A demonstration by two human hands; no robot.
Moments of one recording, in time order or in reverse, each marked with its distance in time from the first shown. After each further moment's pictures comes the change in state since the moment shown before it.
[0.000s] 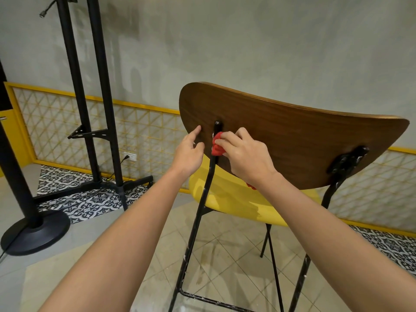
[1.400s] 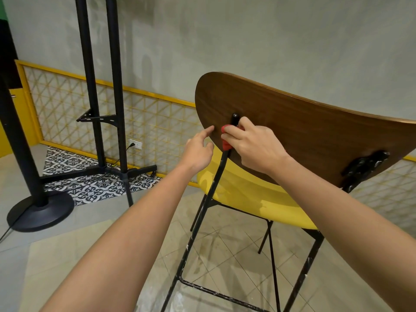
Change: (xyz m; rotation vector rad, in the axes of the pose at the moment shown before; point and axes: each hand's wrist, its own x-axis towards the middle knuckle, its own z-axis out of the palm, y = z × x) left_hand 0.009 -0.030 -0.004 0.025 -0.039 0.032; right_hand 0.021 -0.001 -0.019 -0.252 -0.261 -0.258
